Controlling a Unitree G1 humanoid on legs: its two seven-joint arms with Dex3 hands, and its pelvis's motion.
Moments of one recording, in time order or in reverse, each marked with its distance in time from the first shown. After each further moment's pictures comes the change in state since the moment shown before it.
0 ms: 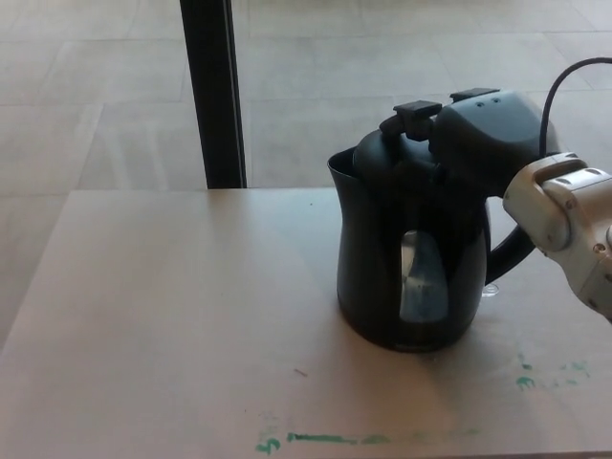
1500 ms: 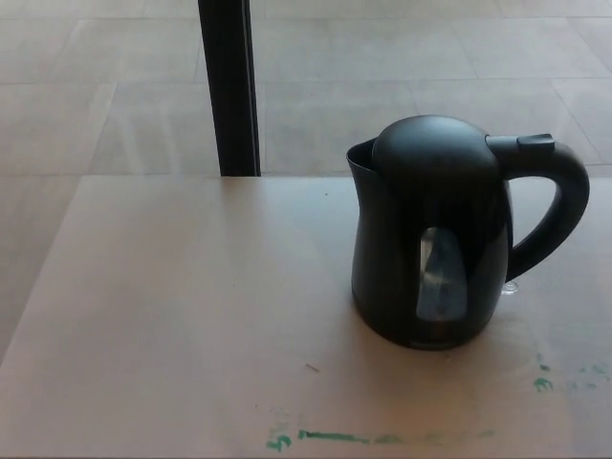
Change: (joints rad) left_arm 0.030 0.010 0.019 0.005 -0.002 0.002 0.002; right_arm 0.473 -0.302 -0.923 -0.230 0.385 0.044 0.359
